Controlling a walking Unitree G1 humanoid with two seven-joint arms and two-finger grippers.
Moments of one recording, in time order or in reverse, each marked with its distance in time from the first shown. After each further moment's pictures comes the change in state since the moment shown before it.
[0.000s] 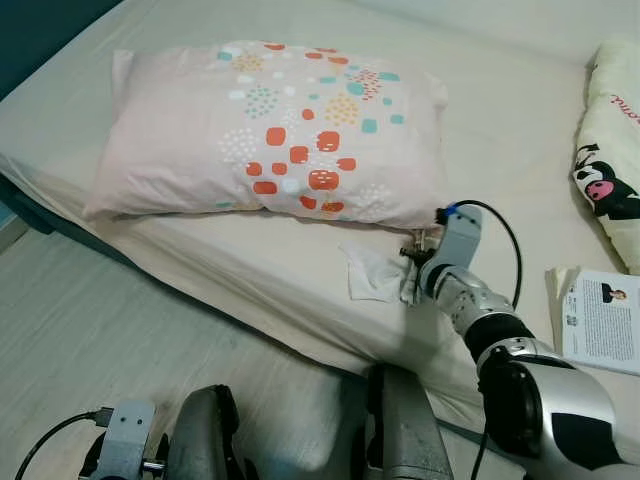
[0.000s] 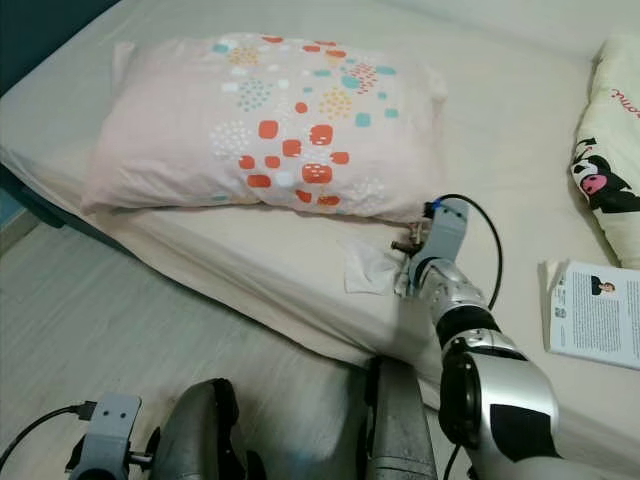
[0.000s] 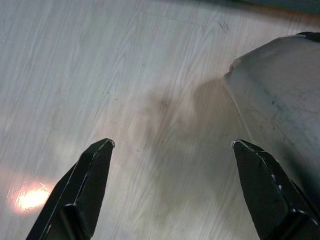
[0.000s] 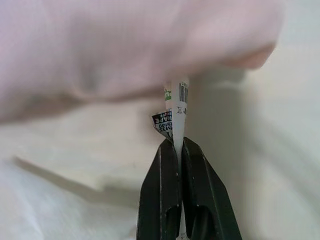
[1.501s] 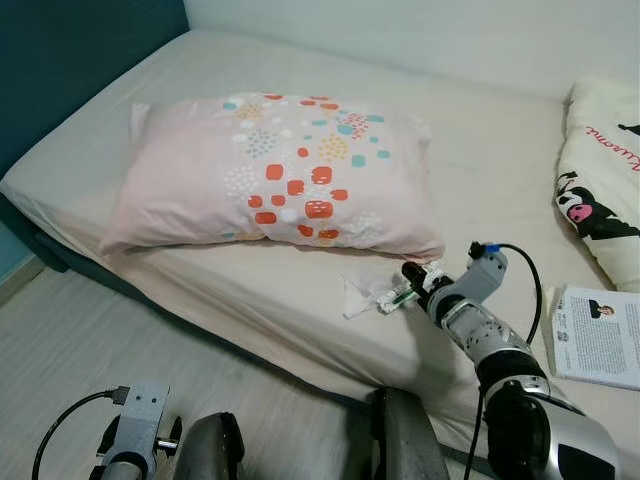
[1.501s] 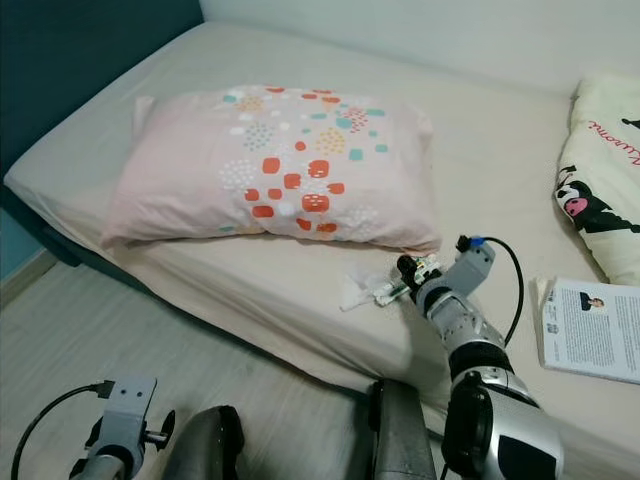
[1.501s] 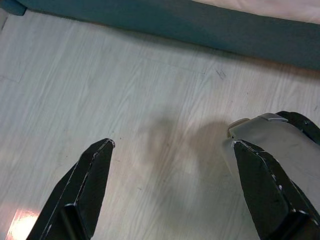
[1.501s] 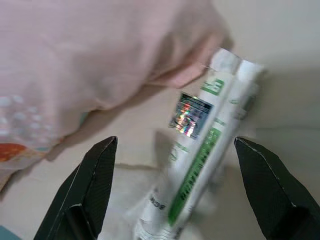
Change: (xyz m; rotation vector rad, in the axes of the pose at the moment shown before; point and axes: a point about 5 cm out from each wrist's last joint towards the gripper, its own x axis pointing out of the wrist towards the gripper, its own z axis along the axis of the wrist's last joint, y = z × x) left arm 0.023 -0.008 0.015 -0.010 -0.014 -0.015; right arm -0.010 -0.024 -0.040 0.379 0.069 0.042
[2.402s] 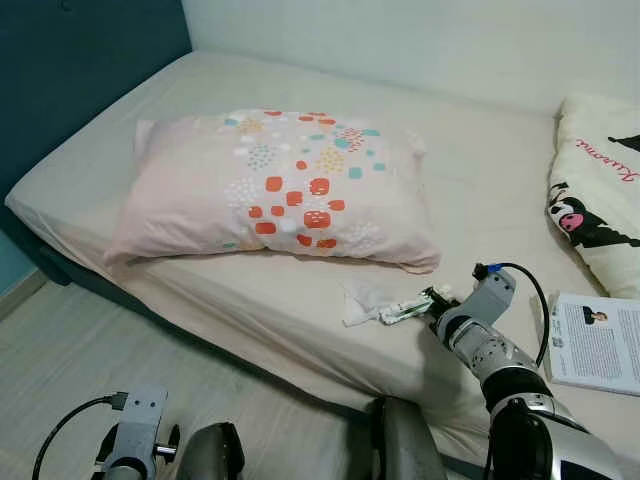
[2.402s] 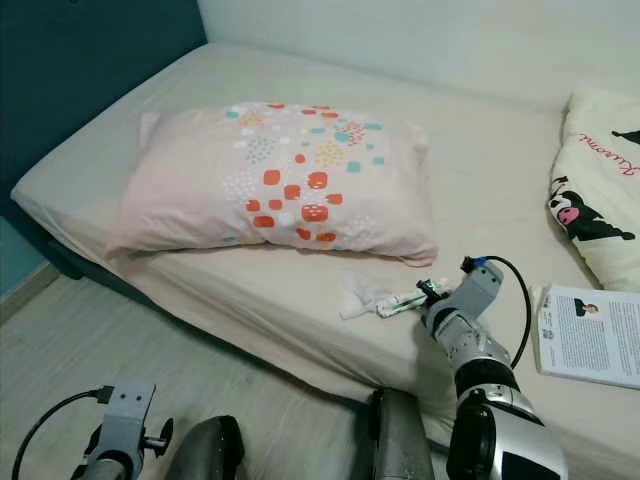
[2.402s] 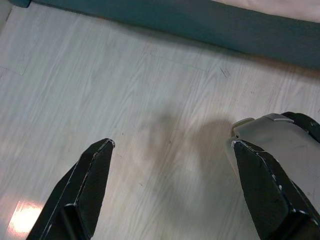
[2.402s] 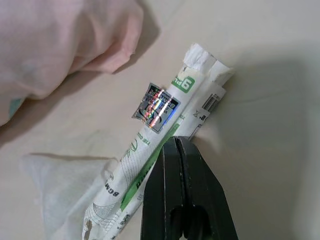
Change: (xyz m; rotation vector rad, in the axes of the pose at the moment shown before) left arm 0.001 -0.001 -0.009 -0.015 0.065 0.012; right arm -0.007 -0.028 -0.014 -0.070 0.061 -0.190
